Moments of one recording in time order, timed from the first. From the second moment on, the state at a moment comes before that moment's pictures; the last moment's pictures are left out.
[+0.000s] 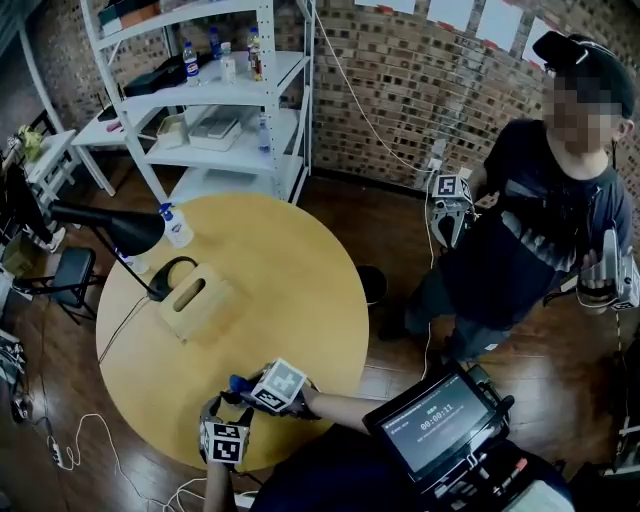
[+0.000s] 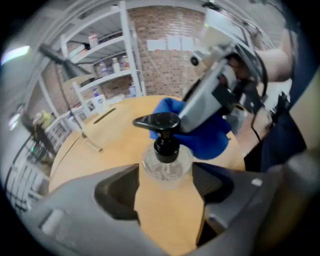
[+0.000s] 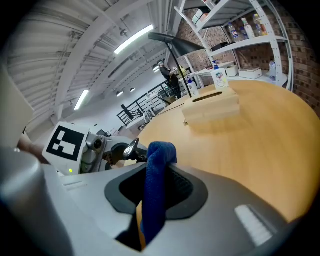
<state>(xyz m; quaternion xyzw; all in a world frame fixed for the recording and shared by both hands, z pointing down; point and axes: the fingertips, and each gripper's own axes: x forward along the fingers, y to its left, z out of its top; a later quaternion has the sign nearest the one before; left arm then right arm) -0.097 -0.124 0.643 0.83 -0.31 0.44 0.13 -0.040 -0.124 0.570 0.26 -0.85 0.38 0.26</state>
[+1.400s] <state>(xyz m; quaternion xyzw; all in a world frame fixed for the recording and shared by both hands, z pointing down) -0.071 -0.113 0.644 0.84 -0.33 0.39 0.16 -0.037 -0.144 0.602 0.24 -0.86 0.38 0.25</state>
